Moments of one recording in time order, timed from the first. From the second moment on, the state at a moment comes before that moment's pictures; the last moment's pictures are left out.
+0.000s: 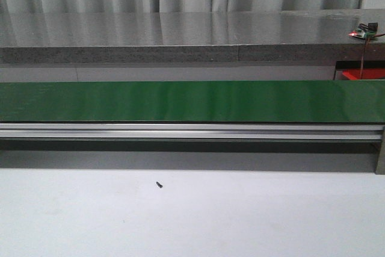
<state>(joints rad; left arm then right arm) 0.19 0.26 -0.30 -0.13 0.39 -0.05 -0.06 -0.01 0.03 -0.10 0.25 0.13</state>
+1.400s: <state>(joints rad) 0.45 1.09 -0.80 -0.15 0.62 -0.09 -0.06 -0.01 0.03 -0.10 0.25 0.13</state>
